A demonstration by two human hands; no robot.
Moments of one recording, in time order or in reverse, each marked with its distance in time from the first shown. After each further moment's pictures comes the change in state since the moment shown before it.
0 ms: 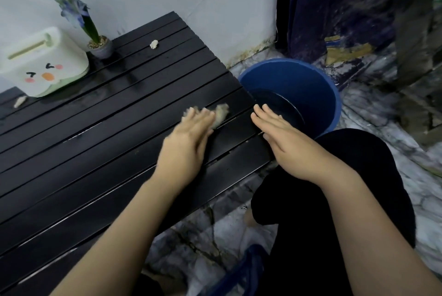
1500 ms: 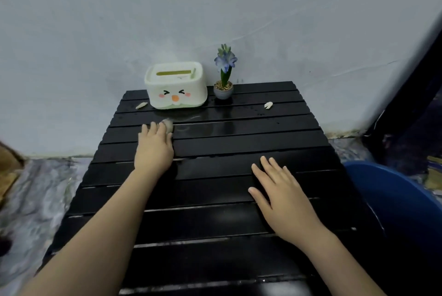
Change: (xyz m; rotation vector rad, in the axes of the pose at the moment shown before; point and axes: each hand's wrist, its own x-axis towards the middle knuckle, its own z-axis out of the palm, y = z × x) left_hand 0.005 -0.263 -0.108 0.341 0.243 -0.756; right_hand 0.163 -0.112 0.083 -0.382 0.025 -0.294
